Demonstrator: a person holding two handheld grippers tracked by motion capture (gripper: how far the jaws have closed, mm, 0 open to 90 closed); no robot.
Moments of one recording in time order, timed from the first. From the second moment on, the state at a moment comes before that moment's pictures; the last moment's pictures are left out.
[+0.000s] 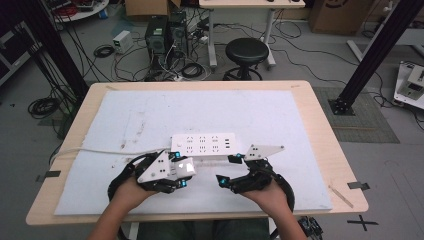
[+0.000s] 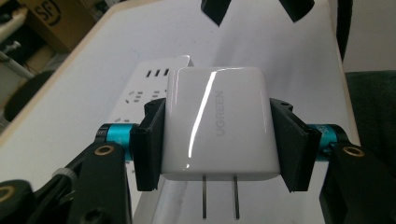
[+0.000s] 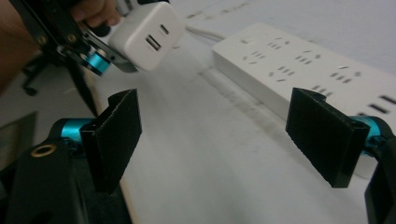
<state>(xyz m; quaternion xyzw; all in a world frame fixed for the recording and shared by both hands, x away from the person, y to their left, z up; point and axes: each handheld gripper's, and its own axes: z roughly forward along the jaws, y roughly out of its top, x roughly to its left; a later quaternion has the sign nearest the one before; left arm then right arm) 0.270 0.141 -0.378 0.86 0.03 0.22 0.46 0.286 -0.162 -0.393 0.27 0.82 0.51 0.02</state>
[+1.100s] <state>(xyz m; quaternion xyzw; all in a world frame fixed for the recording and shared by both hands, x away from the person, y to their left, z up) 0.232 0.105 -0.386 0.84 -0.08 0.32 0.43 0.289 -0.124 -0.418 0.27 0.74 0.58 -0.19</state>
